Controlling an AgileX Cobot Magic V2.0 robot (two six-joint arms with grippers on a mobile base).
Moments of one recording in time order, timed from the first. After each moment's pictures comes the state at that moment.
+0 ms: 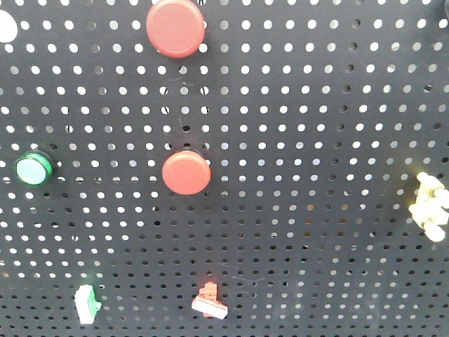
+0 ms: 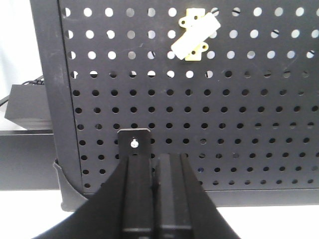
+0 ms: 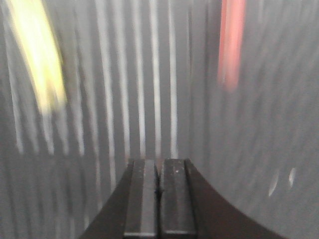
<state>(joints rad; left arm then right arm) -0.02 -0.02 0.03 -0.08 0.10 0.06 0.04 0.06 -0.46 -0.01 0.28 0.00</state>
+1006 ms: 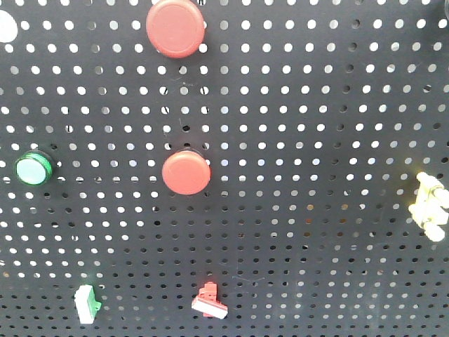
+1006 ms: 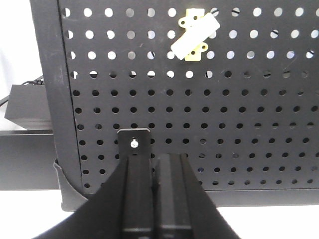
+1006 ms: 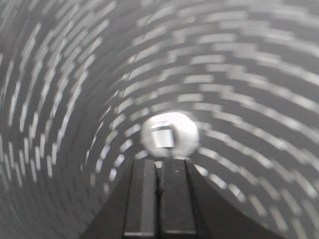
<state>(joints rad) -0.02 -0.02 0.03 -0.08 0.10 0.06 0.30 0.85 -1.45 0.17 0.70 -0.71</state>
